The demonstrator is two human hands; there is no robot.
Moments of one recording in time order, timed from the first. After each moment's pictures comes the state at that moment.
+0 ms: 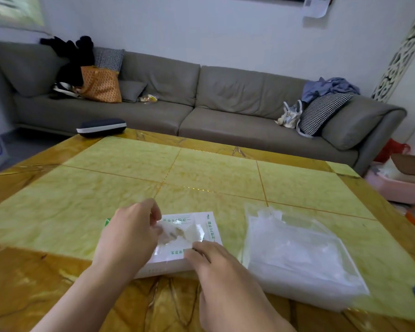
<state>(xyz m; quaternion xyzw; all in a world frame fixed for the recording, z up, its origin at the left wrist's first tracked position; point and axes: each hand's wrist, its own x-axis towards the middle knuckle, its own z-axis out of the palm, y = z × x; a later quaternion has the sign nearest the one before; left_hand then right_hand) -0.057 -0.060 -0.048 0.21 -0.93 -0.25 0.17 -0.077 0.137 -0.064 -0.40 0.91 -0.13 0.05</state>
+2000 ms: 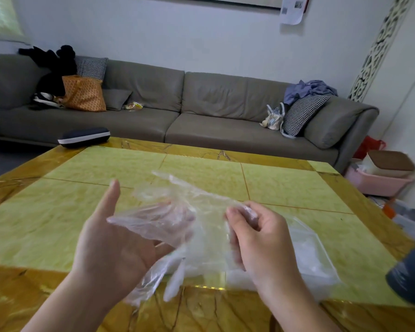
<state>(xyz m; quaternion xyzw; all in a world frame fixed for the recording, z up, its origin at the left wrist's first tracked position) -0.026 -0.014 0.006 0.12 -0.39 -0.91 0.03 -0.095 0.181 -0.013 -0.12 0.74 -0.66 -0.03</state>
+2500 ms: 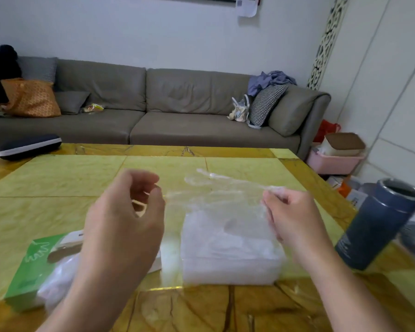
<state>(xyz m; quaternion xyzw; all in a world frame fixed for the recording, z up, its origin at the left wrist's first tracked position) -0.055 0.078 0.030 0.07 -0.82 -0.46 0.35 -0.145 0.312 -0.006 0.01 0.84 -0.53 -0.12</state>
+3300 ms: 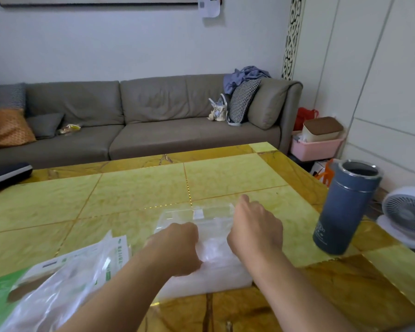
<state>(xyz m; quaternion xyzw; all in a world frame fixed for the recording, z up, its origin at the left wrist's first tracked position) -0.145 0.156 -0.020 -0.02 -0.99 -0.06 -0.14 -0.150 0.309 -0.021 0.05 0.99 -0.13 -0.09</state>
